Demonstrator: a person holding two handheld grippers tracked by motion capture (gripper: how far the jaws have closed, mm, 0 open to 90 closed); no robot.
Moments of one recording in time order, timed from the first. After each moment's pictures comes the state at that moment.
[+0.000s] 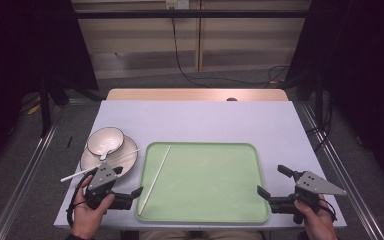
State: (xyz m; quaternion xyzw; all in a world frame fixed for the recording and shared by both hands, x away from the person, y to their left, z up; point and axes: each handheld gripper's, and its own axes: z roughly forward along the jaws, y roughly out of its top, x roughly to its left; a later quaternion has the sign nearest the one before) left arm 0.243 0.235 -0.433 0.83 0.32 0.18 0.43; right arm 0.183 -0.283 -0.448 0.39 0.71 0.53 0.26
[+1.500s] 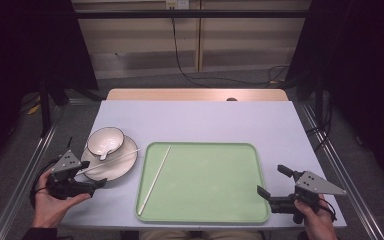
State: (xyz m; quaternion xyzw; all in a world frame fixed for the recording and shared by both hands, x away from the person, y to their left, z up) left arm 0.284 0.325 -0.428 0.85 0.35 0.17 0.36; right arm 0.183 -0.283 -0.447 0.39 0.70 0.54 0.26
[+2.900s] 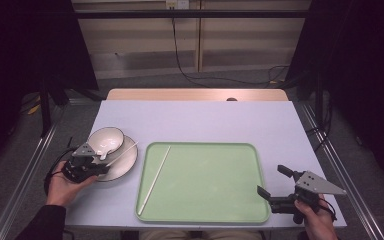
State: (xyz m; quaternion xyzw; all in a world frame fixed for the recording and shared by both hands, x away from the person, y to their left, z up) left arm 0.326 0.308 -0.448 0.88 0.35 0.11 0.31; right arm 0.184 -0.283 -0.448 0.39 0.71 0.53 0.26
